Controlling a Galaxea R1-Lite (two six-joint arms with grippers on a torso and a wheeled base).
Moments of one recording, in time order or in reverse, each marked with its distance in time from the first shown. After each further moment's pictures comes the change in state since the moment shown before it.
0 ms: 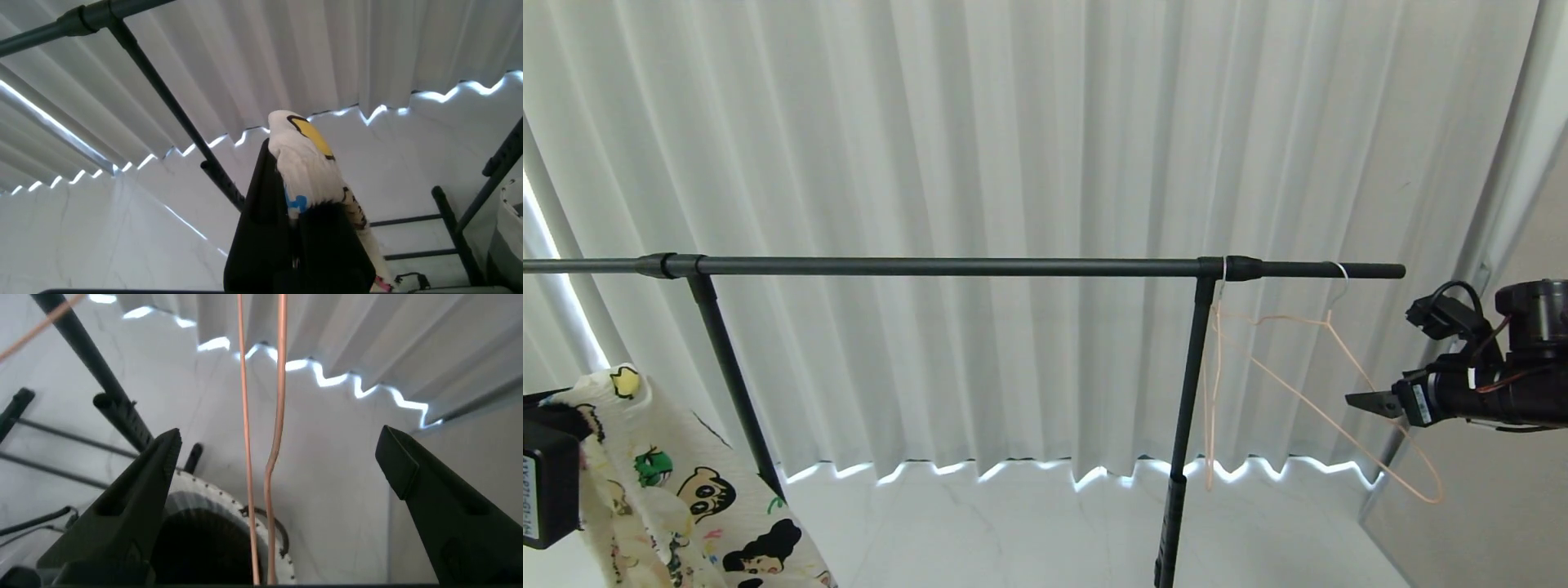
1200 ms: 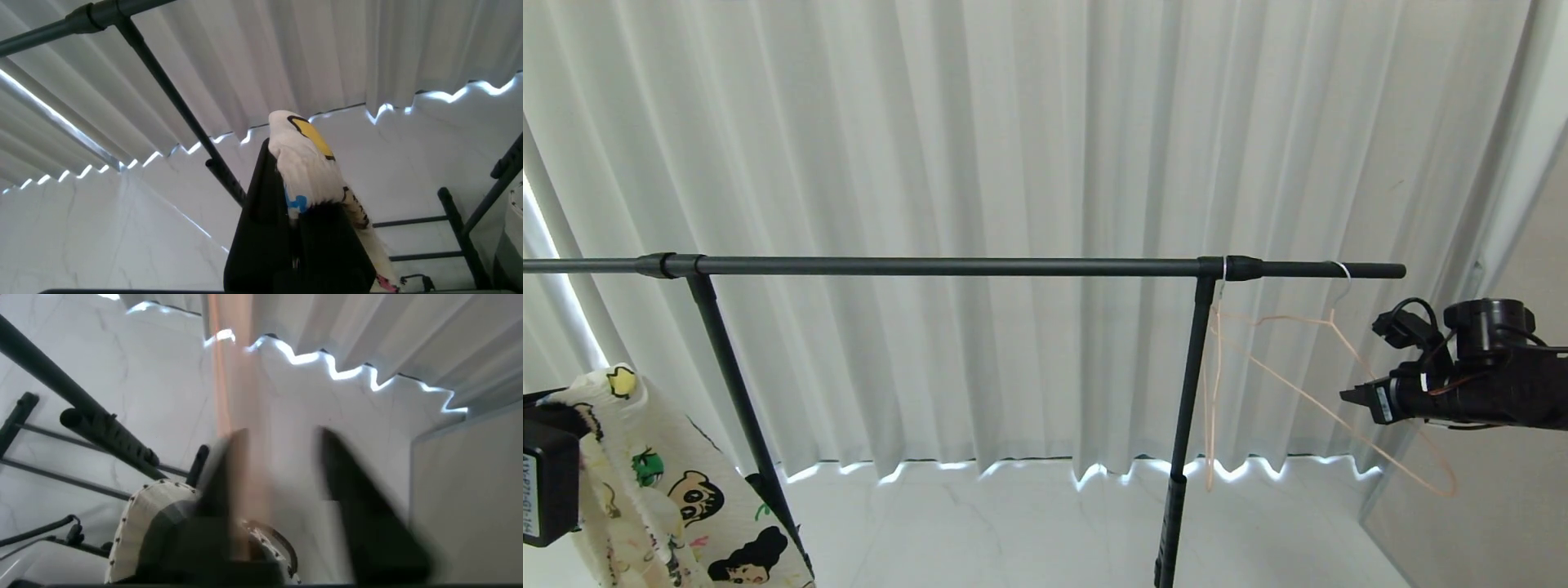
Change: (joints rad) left arm 0.000 0.001 0.001 0.000 0.019 0.001; right arm -0.010 0.223 -0.102 -0.097 0.025 0.035
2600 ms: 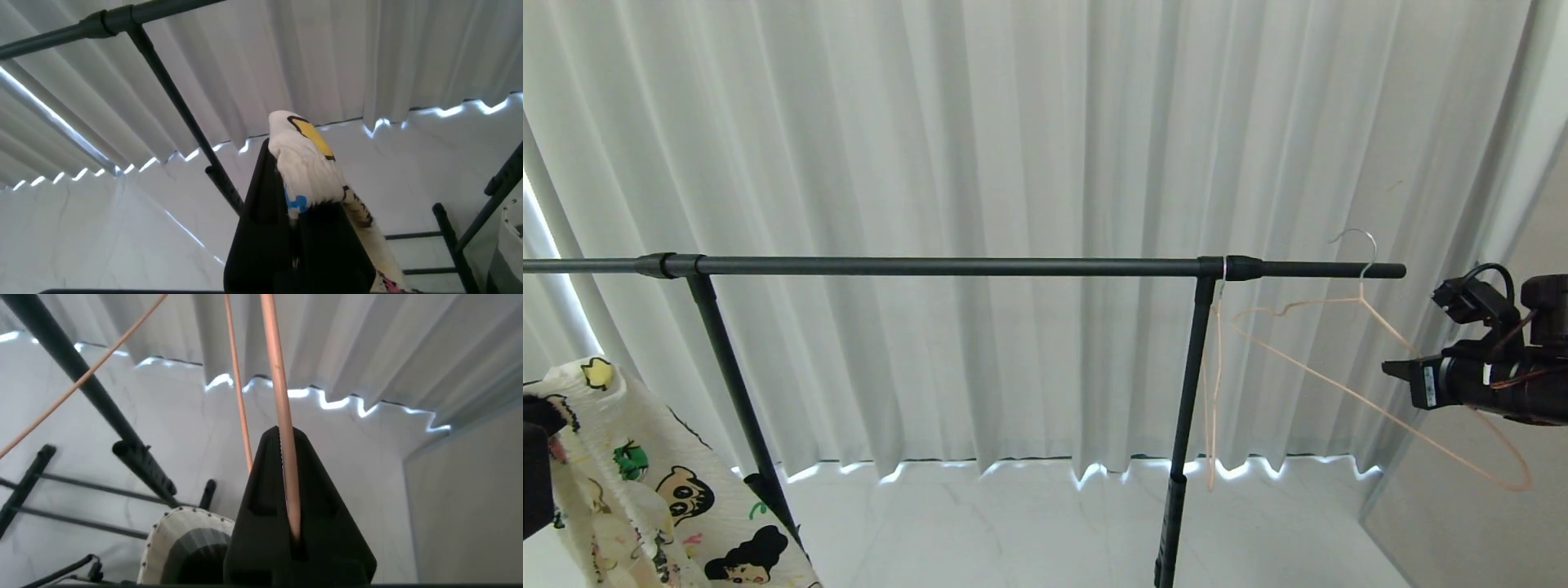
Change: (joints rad) left arm 0.020 -0.033 0.003 -0.022 -0.010 -0.007; right arm 0.015 -0.306 0.178 -0.051 -0.044 0.116
